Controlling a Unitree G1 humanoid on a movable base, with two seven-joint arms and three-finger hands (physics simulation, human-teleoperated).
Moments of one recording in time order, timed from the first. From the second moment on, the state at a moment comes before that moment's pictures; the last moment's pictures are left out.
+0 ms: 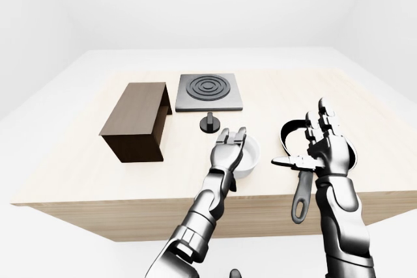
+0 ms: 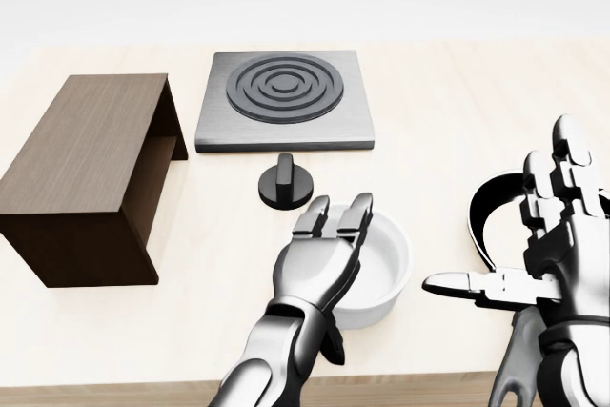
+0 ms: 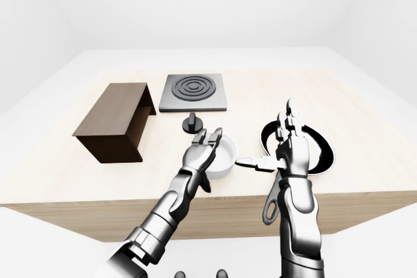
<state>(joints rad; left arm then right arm) -0.49 -0.26 -0.26 0.70 1.23 0.09 0.10 -0.03 -0.10 -0.25 -0.29 0.15 0.09 0.06</state>
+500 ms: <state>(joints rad) -0.51 -0.26 -0.25 0.76 1.20 0.09 0.15 -0.03 -0.10 -0.25 -0.29 0.15 0.09 0.07</state>
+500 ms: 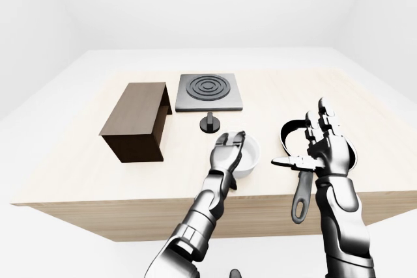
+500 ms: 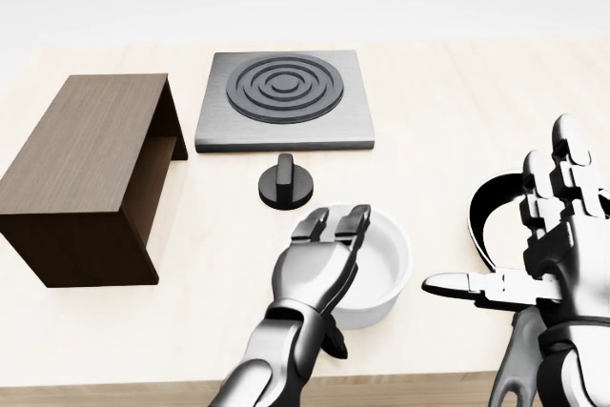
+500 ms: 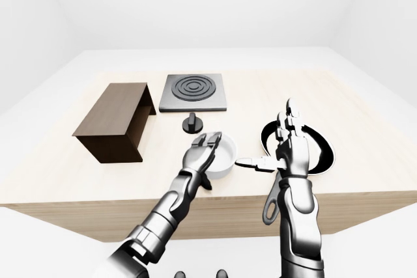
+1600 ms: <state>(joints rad) -0.52 -0.19 -0.25 0.67 1.35 0.09 -0.09 -0.02 -0.10 -0.24 -0.30 0.15 0.09 0.07</state>
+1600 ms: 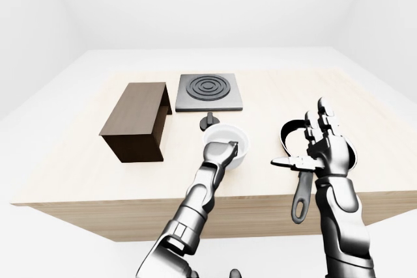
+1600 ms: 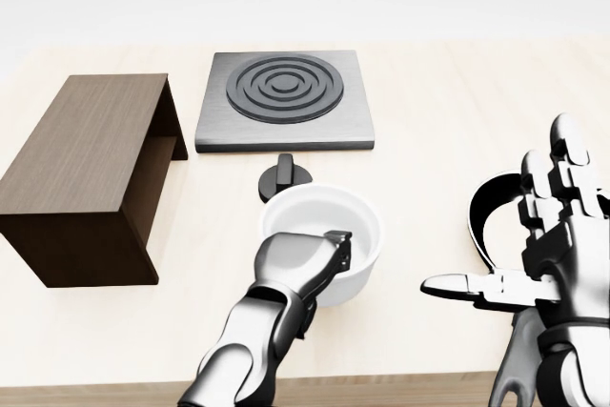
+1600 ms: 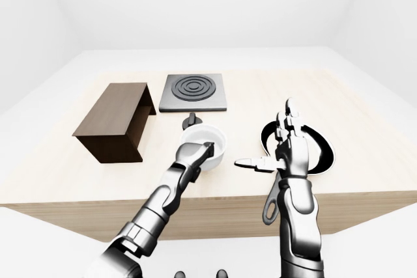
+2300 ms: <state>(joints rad) -0.51 -0.13 -0.16 0.34 1.69 0.09 -0.46 -0.01 -0.09 -0.22 -0.29 0.13 0.09 0.08</state>
